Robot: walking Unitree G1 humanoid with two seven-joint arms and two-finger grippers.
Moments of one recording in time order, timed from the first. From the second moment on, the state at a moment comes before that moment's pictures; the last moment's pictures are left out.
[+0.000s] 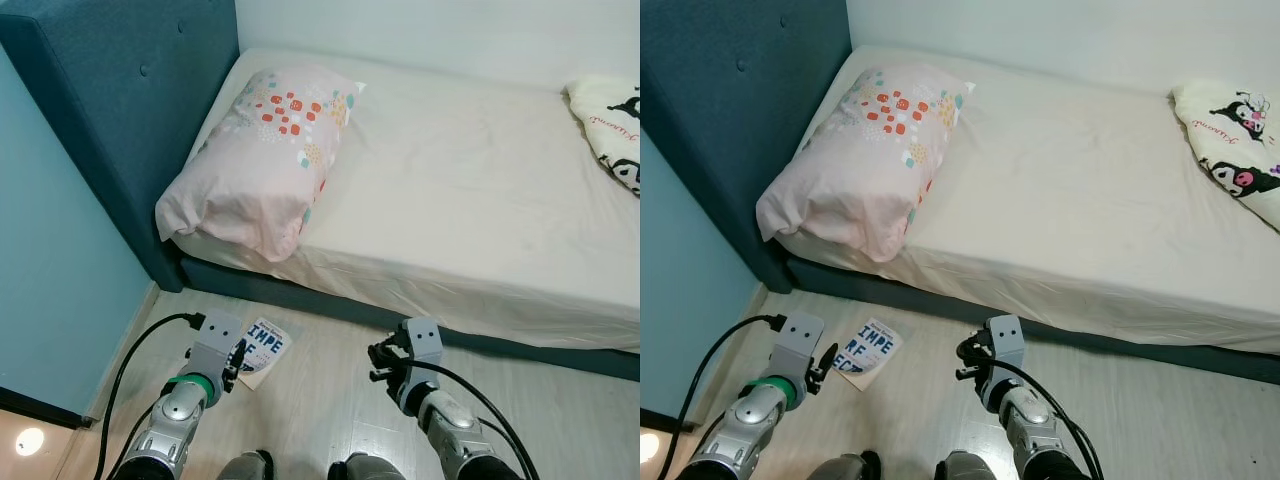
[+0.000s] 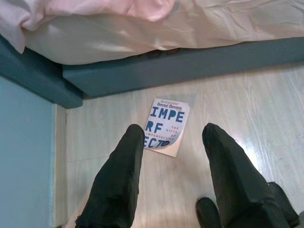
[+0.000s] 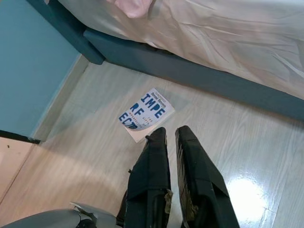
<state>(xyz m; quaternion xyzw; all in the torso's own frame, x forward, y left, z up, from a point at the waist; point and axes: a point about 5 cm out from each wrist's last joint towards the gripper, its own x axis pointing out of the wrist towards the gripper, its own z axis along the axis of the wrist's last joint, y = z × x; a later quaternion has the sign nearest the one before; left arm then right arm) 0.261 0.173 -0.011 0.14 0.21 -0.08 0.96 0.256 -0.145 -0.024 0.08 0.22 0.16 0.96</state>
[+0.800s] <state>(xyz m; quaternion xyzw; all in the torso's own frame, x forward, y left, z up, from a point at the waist) 0.260 0.179 -0.012 0.16 0.21 -0.08 0.96 0.255 -0.140 -0.026 0.09 0.22 0.16 0.96</state>
